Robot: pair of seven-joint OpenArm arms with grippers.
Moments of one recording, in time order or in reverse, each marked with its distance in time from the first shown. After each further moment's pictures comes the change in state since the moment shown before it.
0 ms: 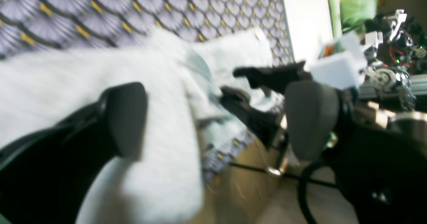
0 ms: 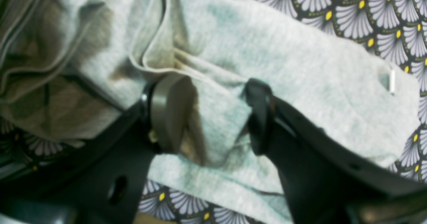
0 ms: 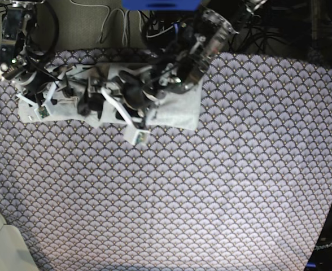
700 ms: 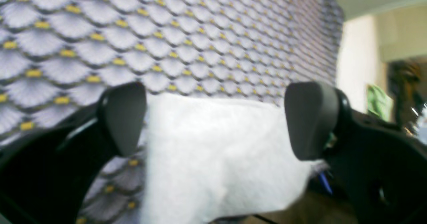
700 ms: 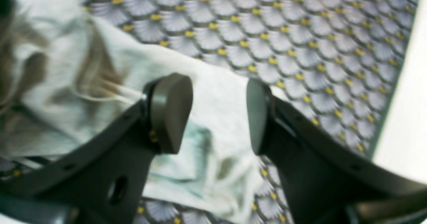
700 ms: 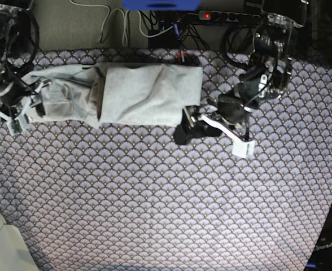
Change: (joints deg) left arm 6.6 -15.9 -25.1 7.3 -13.2 -3.9 0.5; right arm 1.9 3.3 8.3 5.0 0.2 0.0 -0.3
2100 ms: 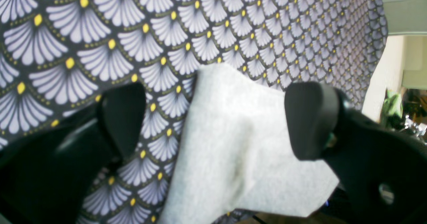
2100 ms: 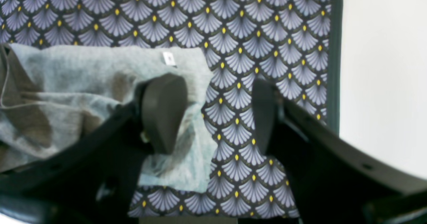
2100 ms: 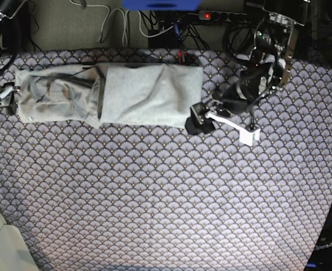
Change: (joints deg) left arm 1.1 -1.2 0.2 -5.7 -2.6 10.1 -0.5; right arm 3.0 1.1 15.2 -7.4 11.0 0.0 -7.0
